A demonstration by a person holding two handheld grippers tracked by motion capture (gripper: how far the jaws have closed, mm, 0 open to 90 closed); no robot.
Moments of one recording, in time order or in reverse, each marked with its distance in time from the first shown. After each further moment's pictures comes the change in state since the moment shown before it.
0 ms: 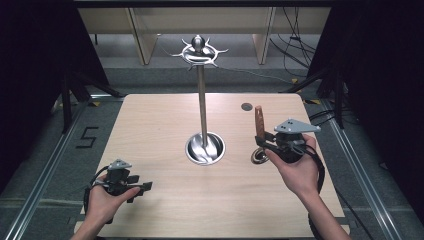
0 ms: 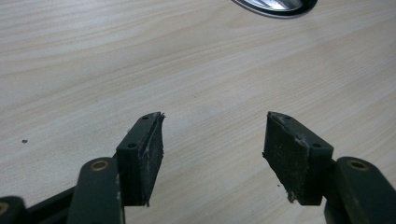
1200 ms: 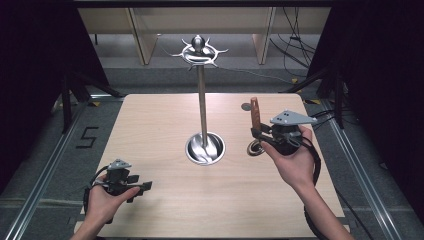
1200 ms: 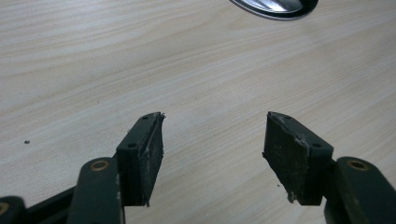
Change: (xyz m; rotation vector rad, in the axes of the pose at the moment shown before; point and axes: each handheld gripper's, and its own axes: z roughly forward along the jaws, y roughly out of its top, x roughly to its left) left arm 0.001 0.000 -0.002 0.015 0.002 0.020; right arm 0.004 0.021 0.004 -0.027 0.014 -0.006
